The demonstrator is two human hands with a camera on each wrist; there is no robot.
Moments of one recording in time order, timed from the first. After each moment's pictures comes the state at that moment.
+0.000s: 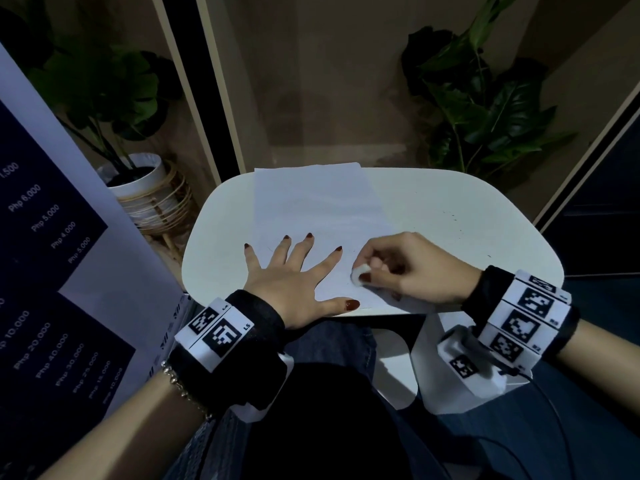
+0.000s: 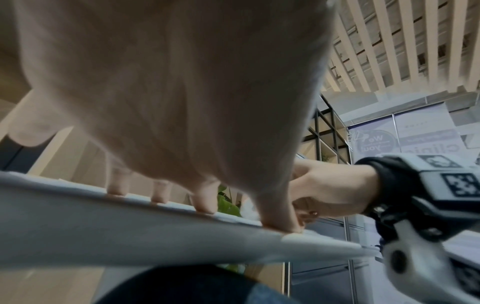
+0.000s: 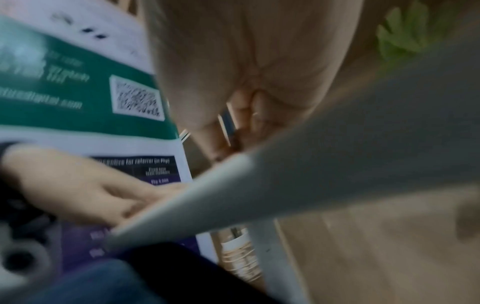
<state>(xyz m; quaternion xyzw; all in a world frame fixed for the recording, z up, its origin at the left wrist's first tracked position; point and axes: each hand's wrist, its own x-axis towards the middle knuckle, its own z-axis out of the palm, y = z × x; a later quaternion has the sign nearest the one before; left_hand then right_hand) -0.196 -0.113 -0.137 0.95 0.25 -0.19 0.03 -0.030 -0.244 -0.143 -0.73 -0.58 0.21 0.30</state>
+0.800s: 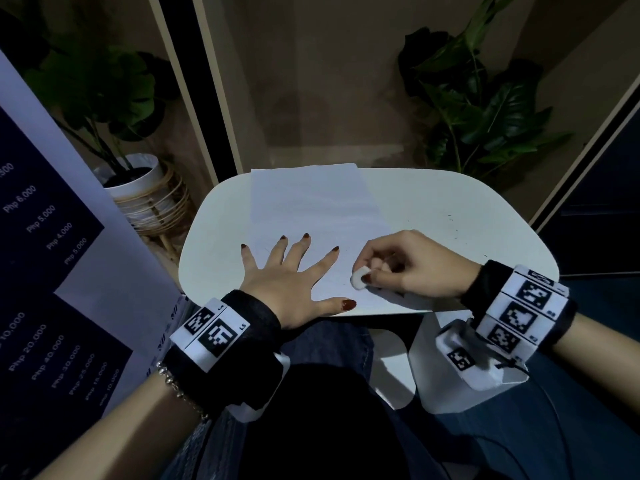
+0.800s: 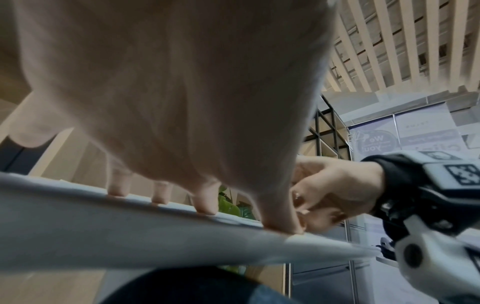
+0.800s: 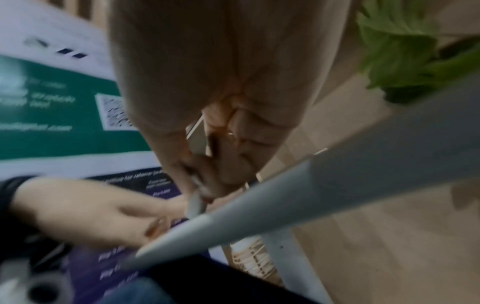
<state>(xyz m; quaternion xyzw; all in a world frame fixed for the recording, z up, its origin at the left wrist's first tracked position) -0.196 -0.113 -0.136 0.95 0.25 -0.20 0.03 -0.025 -0.247 -0.138 -0.73 -0.58 0.23 0.29</state>
